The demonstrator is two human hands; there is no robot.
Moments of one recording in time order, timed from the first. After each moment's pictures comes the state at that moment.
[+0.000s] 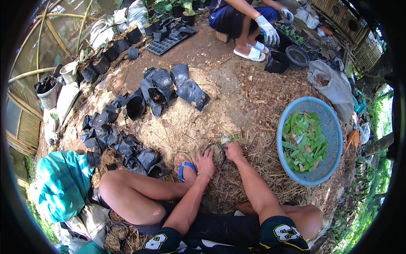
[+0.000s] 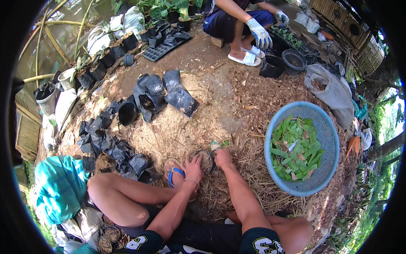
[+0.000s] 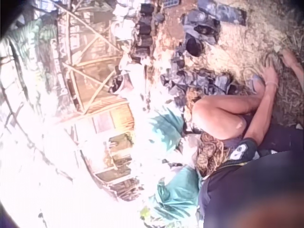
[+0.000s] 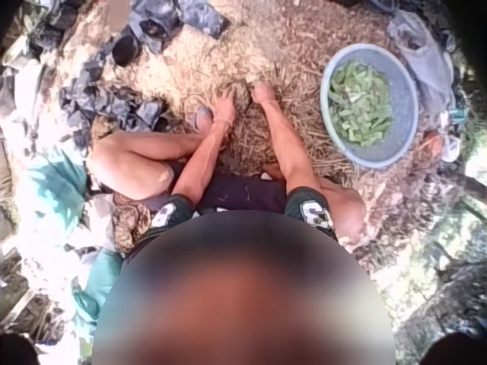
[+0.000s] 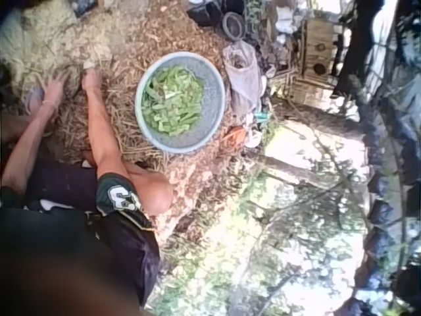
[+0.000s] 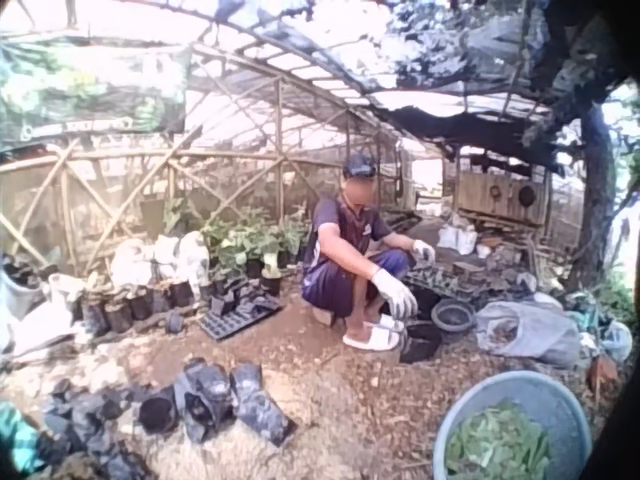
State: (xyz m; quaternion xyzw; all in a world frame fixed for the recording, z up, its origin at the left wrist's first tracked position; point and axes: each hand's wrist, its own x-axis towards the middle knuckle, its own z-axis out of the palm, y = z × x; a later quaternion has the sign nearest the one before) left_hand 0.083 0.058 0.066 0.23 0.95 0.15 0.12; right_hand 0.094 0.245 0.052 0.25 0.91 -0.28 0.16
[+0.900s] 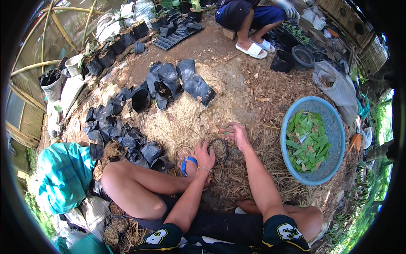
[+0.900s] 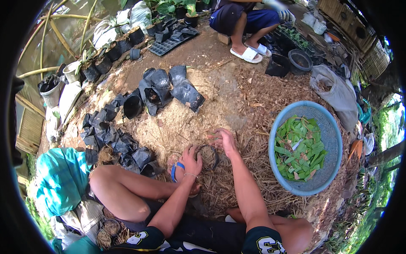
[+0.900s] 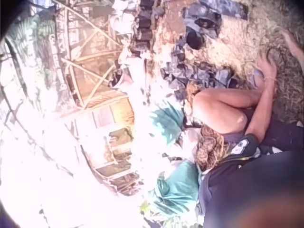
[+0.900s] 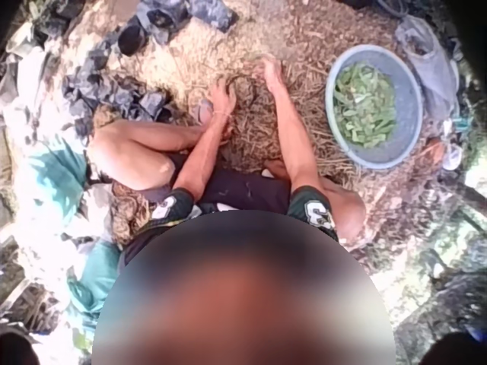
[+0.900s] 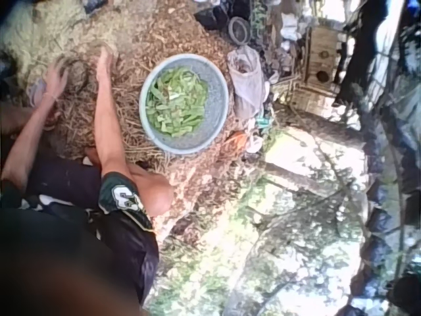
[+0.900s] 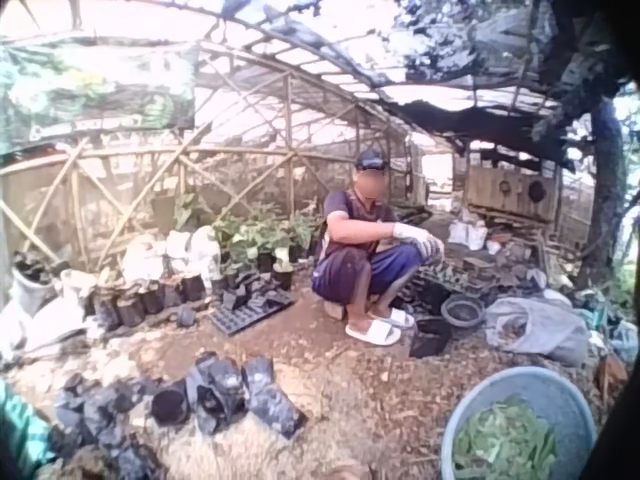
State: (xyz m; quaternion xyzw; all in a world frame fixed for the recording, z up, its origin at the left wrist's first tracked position) left_hand 0.070 0.050 0.078 0.13 0.90 0.40 -0.03; right_hand 0.064 0.253 0.140 0.27 0.50 -0.82 0.00
